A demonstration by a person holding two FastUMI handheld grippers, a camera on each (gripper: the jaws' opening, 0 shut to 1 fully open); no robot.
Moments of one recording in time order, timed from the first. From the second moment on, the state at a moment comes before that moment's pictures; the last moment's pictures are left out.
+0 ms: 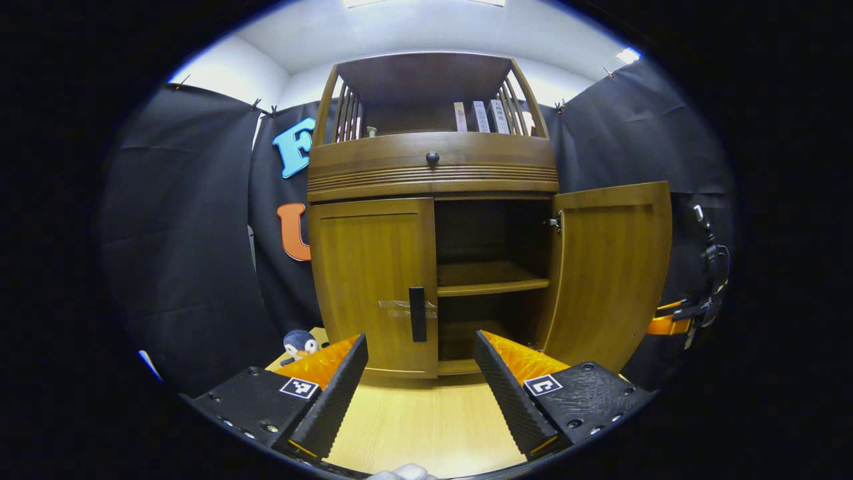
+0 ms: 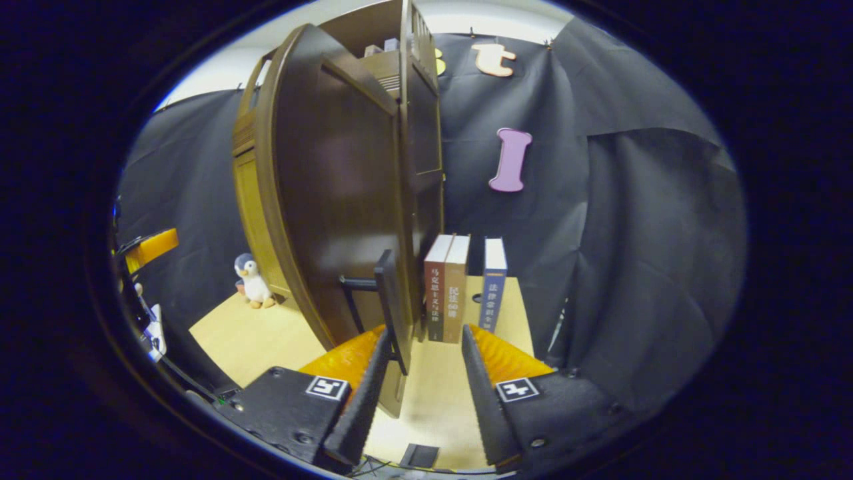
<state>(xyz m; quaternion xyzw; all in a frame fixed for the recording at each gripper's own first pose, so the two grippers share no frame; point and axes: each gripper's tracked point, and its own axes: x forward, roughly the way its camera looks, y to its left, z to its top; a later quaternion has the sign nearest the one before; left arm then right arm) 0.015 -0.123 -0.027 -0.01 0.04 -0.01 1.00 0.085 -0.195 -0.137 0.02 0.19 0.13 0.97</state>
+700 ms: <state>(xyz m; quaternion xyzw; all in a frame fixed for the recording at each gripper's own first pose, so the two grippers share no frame) 0.059 -0.070 -0.021 0.01 0.03 -0.05 1.00 0.022 -0.111 -0.021 0.04 0.07 0.00 1.00</state>
